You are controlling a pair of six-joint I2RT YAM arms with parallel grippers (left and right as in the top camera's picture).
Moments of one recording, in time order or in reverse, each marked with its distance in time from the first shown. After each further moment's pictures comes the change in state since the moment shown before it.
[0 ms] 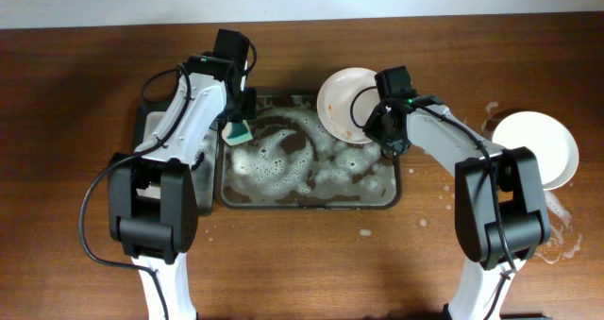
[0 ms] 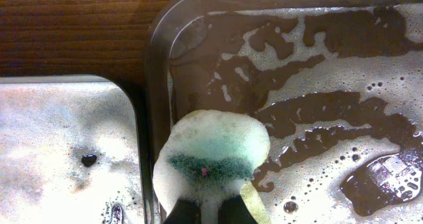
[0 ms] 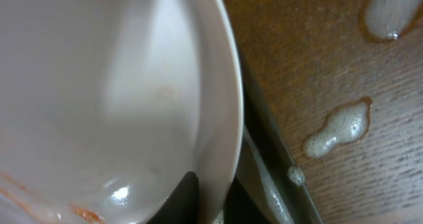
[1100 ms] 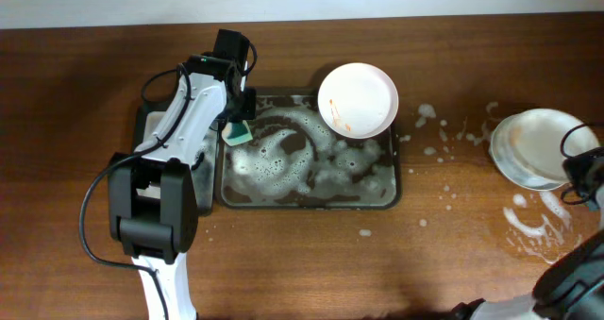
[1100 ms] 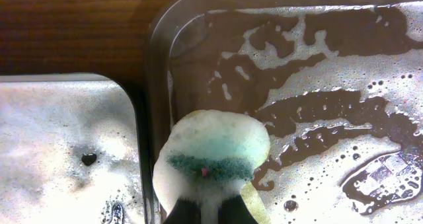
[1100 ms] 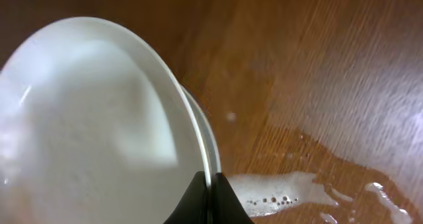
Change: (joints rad) left arm 0.000 0.000 0.000 -0.003 0.000 0.000; right arm -0.998 -0.323 -0.236 0.111 -0.004 -0.286
